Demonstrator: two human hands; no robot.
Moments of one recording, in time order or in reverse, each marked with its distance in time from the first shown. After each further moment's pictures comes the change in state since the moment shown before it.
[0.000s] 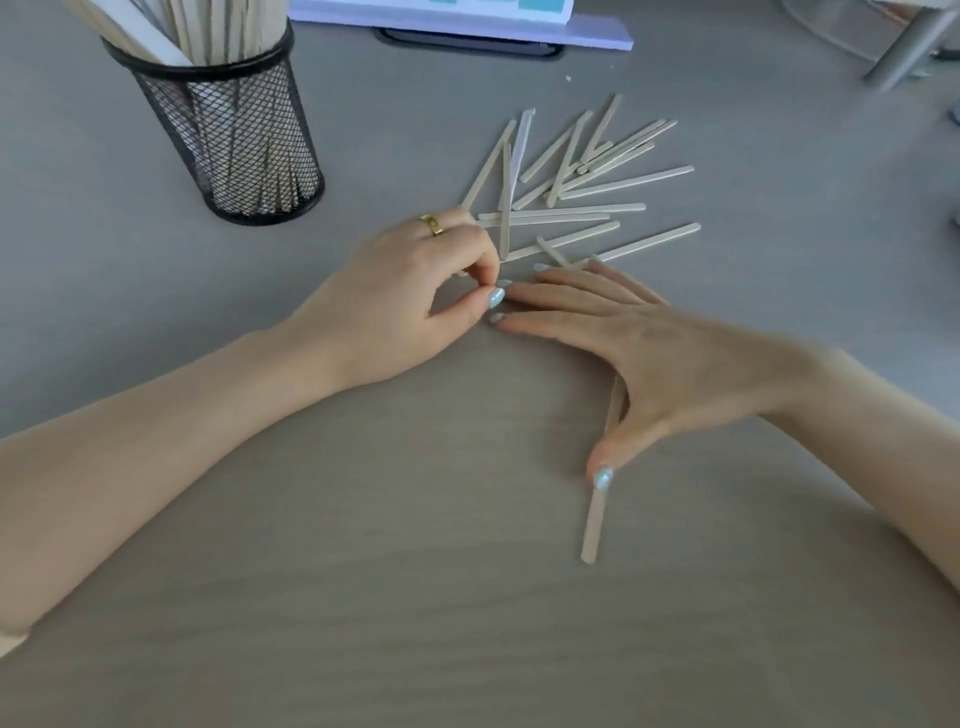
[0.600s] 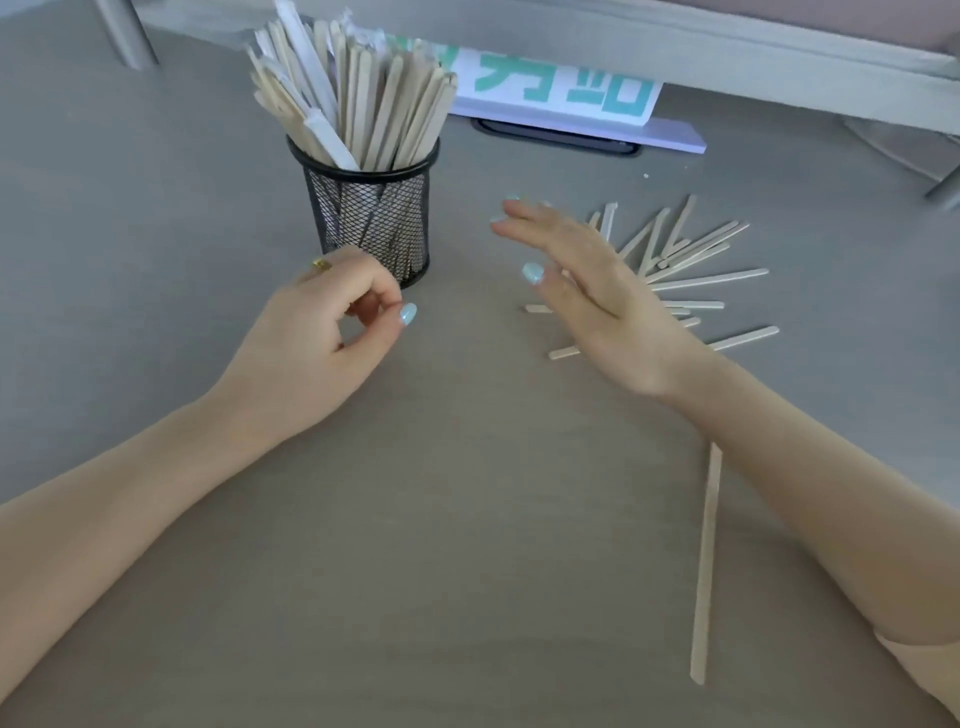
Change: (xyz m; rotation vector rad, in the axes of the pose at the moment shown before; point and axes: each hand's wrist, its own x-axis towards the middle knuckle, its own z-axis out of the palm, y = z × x) left_hand -0.057 -0.049 -0.060 -0.041 0.288 -0.310; right_hand 0.107 -0.021 -0.027 0.364 0.593 -0.016
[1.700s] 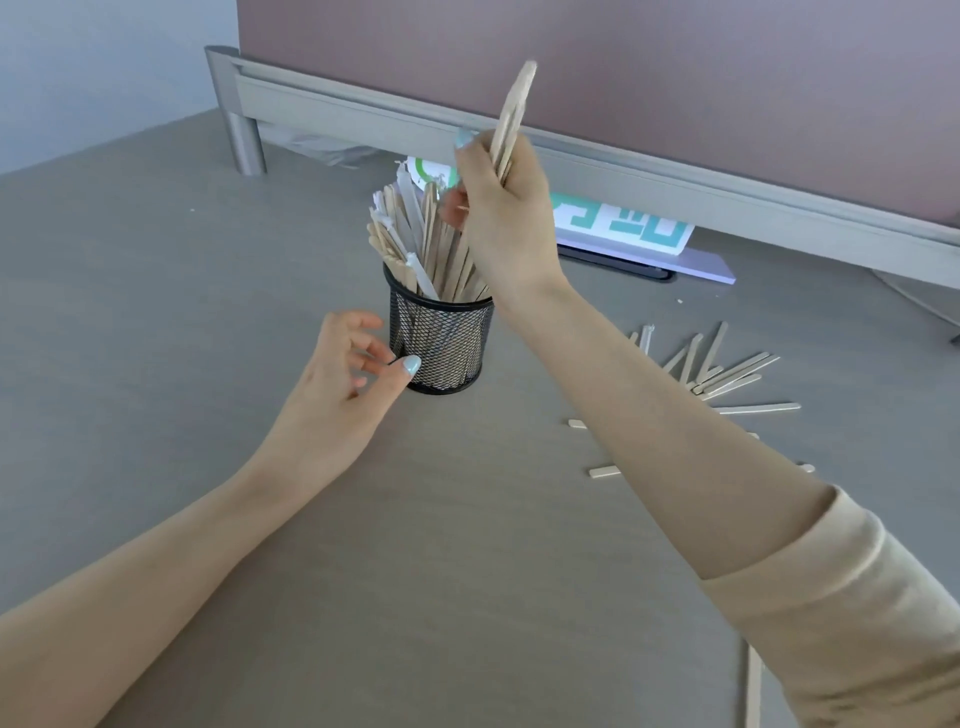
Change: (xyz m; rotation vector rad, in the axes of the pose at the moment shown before) left_hand 0.009 -0.030 -0.009 -0.229 0.224 -0.366; right_hand 0.149 -0.090 0.024 0.714 0.468 0.151
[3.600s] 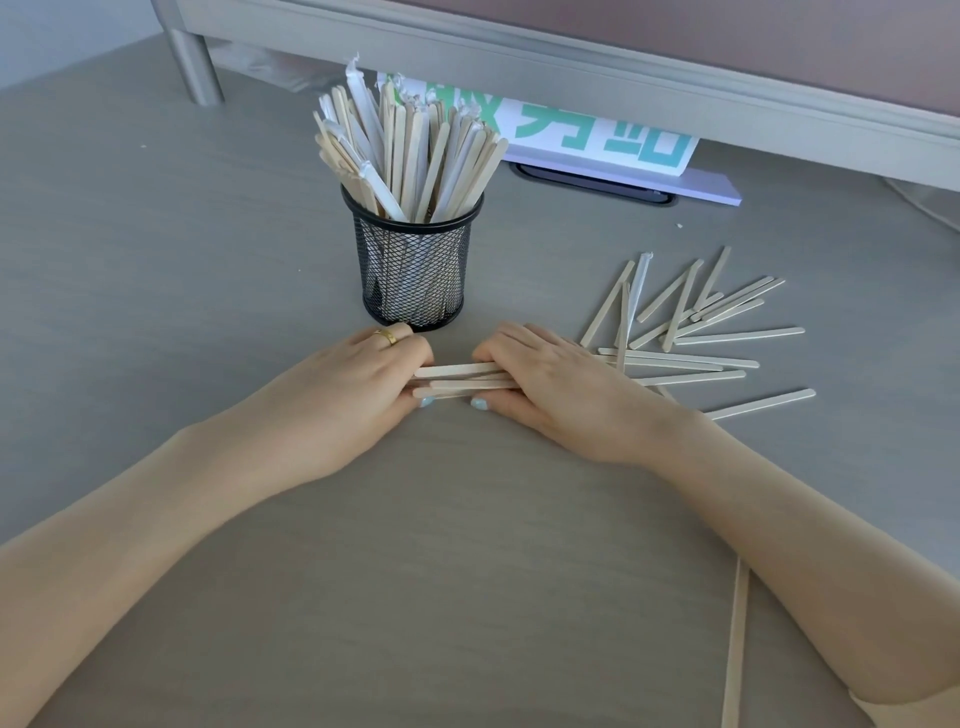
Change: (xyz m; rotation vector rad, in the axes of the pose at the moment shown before) left_hand -0.019 0.025 0.005 0.692 -0.472 0.349; right_hand -0.095 0.061 -0.106 -1.096 -0.848 -0.265
